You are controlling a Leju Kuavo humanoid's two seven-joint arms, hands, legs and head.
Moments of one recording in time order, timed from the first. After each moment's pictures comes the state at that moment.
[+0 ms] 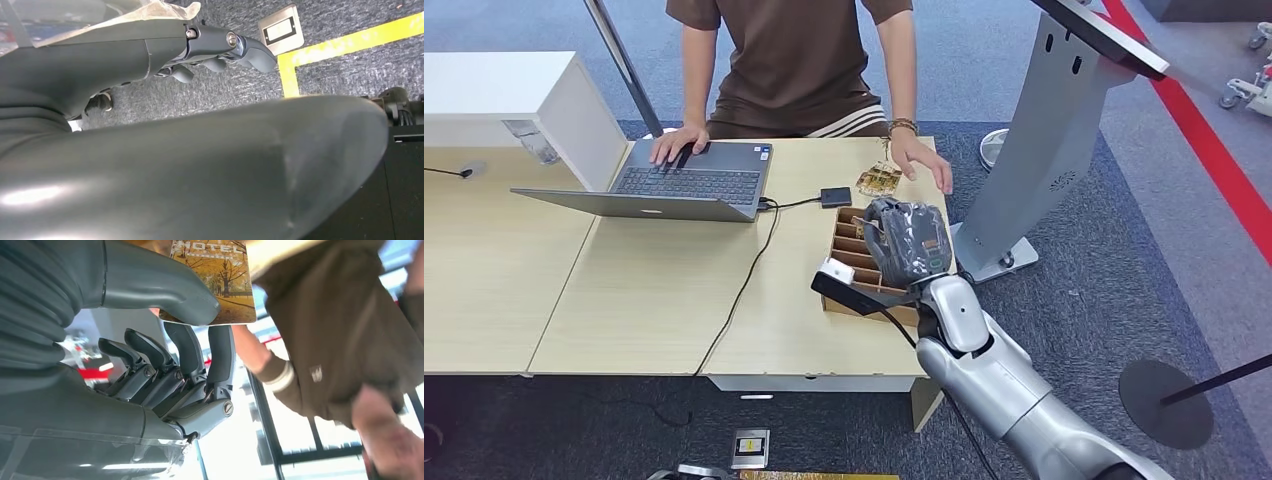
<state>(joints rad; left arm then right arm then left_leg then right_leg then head) -0.42 -0.06 -1.36 -0.28 -0.08 -0.33 0.20 -0.66 0.00 0.87 -1.11 0.86 -0.50 0.10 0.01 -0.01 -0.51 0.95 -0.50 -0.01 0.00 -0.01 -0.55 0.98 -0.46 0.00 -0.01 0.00</state>
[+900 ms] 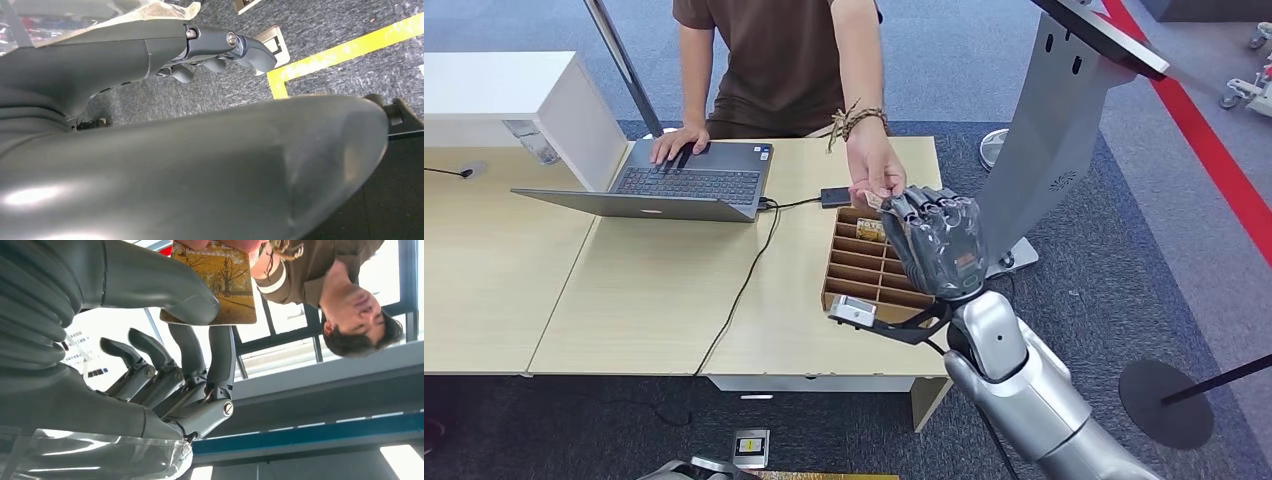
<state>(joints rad) -0.44 -0.08 -1.37 -0.30 -0.17 -0.36 0.17 -0.56 -0.10 0.79 -1.38 1.17 -0.65 0.04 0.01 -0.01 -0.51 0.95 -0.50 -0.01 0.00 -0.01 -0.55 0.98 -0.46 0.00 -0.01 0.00</state>
